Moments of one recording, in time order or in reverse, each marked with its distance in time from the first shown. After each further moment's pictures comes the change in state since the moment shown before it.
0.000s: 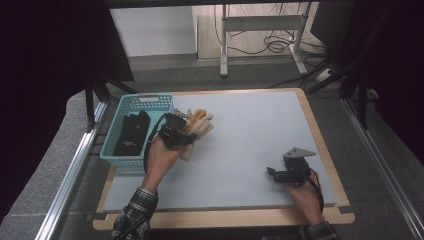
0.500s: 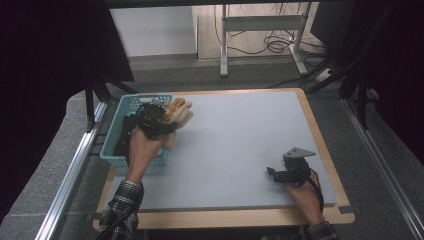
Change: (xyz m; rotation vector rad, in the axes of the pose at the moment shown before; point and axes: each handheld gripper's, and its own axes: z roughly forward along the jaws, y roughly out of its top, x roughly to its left) left arm 0.050 -0.003 -0.030 -0.028 0.114 -0.076; right arm 0.000 0.000 0.000 -0.001 0.000 -0.001
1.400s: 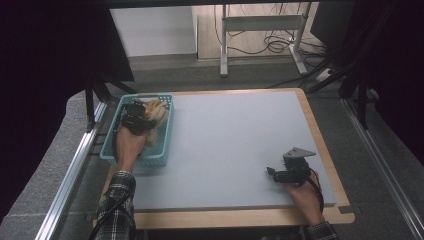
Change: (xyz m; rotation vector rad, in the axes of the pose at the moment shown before) left arm 0.070 -0.020 0.042 0.092 0.113 -0.144; right arm 0.000 0.000 0.000 0.000 0.000 0.000
